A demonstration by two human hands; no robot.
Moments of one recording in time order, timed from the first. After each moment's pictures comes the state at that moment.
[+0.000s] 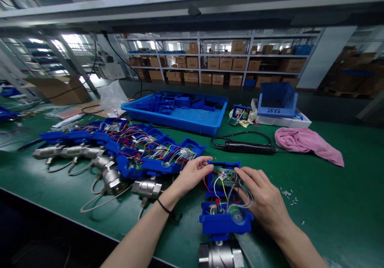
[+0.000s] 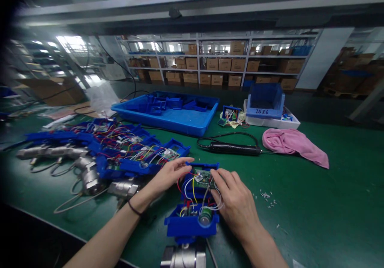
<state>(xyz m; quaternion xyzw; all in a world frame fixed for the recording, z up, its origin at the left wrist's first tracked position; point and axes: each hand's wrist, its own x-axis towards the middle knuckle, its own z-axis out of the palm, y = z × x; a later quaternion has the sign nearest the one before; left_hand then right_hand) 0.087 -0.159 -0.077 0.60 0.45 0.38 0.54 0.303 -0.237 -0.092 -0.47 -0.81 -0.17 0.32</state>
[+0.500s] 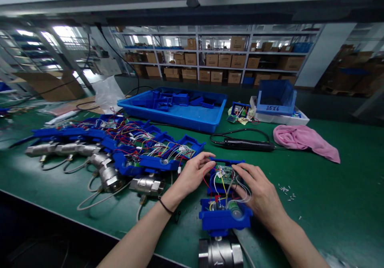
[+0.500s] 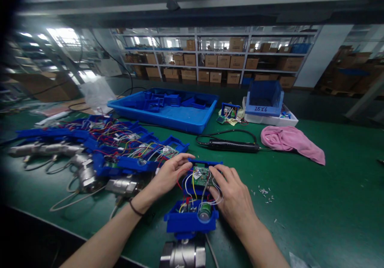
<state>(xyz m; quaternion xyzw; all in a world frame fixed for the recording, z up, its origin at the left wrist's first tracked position) 0.094 -0.164 -0.081 0.62 0.41 0.40 0.54 0.304 -0.233 -0.098 -0.50 -0.80 -0.09 0.31</state>
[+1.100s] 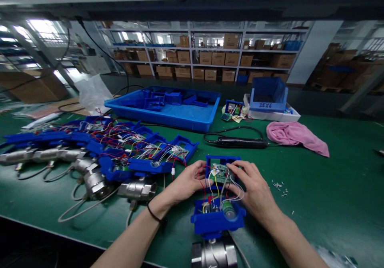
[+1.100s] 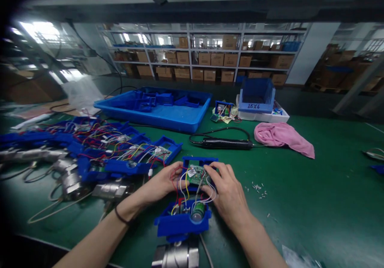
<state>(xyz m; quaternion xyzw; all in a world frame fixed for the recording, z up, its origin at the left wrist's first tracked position) 0.094 -0.176 -0.081 0.54 0.33 0.32 0.70 0.305 -0.230 -0.099 -0.52 -0.79 -0.06 0.32</state>
